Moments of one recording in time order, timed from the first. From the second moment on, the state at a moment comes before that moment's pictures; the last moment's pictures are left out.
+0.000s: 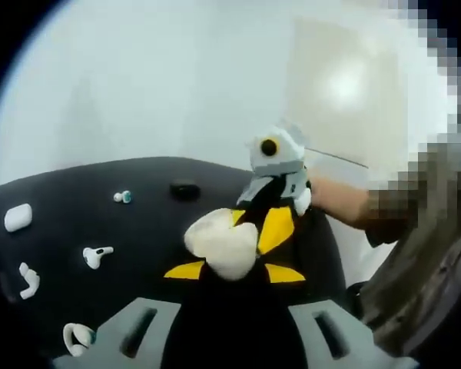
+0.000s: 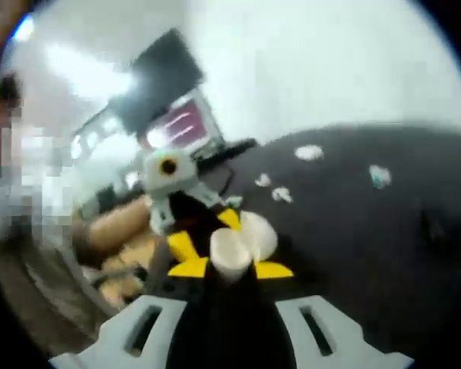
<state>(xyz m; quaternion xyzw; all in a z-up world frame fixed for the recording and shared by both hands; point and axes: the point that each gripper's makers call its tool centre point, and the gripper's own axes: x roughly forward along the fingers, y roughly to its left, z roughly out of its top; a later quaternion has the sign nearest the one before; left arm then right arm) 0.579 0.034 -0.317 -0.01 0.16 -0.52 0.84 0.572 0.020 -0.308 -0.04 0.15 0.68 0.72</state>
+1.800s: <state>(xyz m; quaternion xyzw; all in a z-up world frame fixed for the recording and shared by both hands) 0.583 0.039 -0.311 0.03 0.13 -0.53 0.84 0.796 0.009 -0.299 -0.04 0.31 0.44 0.84</state>
